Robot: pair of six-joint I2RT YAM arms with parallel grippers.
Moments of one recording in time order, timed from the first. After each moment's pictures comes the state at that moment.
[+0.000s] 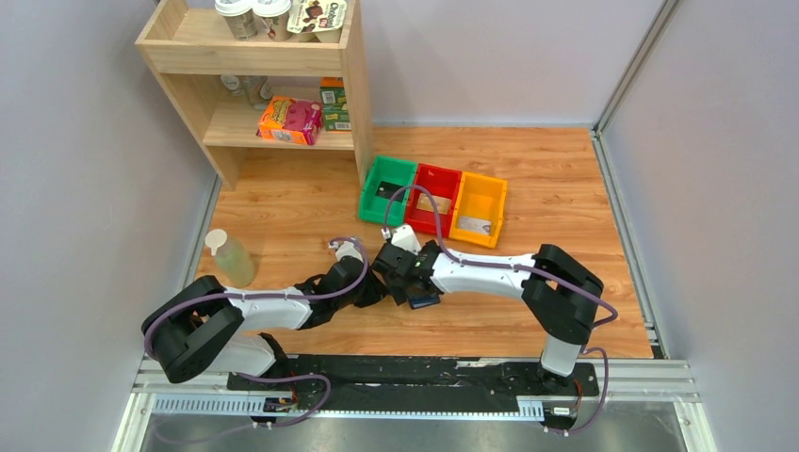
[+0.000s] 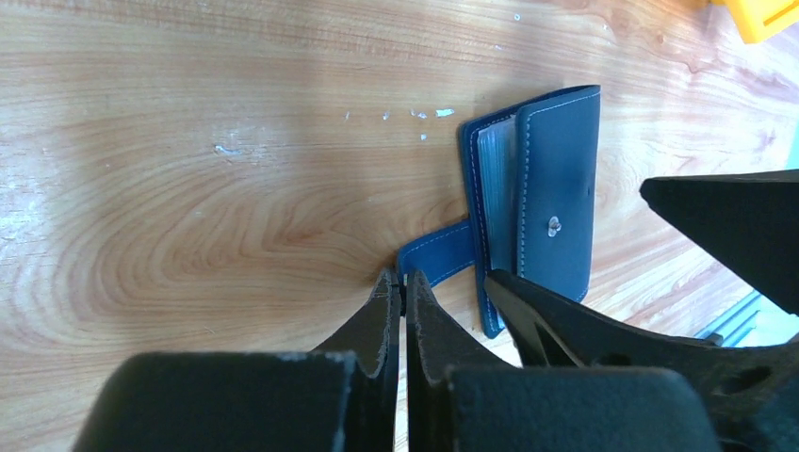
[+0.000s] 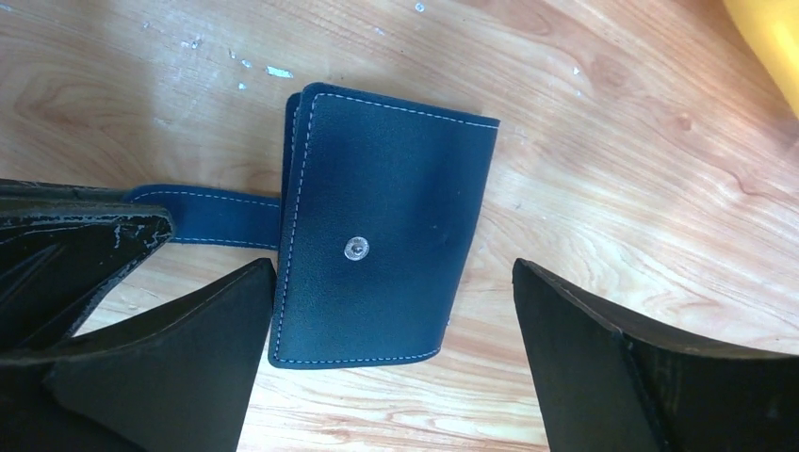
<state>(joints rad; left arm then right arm) -0.85 1.33 0.33 0.31 -0.12 -1.03 1.10 1.78 1.16 -0.64 0.48 0.57</state>
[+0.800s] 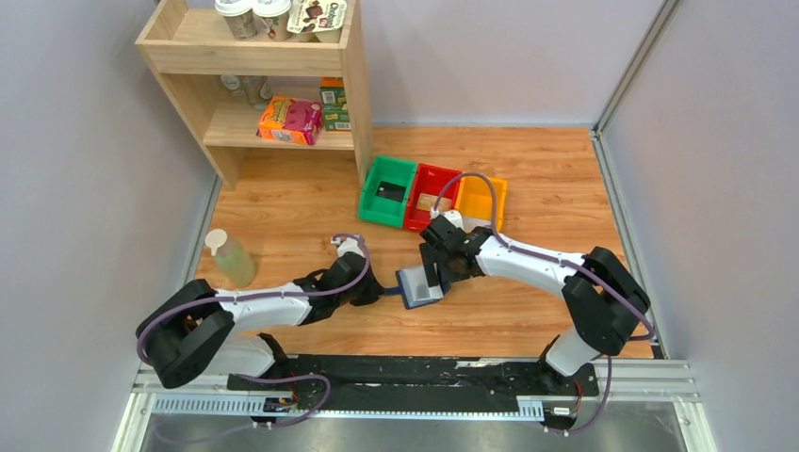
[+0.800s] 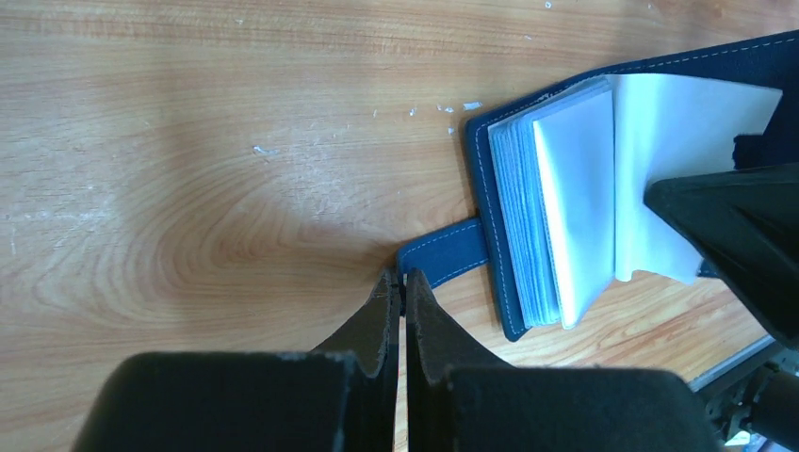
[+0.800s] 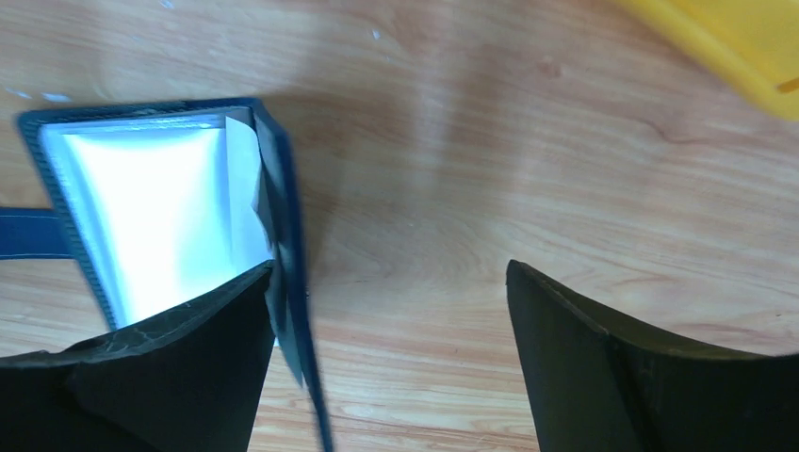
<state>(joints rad) -0.85 1.30 0.40 0.14 -0.14 -0.94 0.83 1.58 1.00 -0.62 0.29 0.53</state>
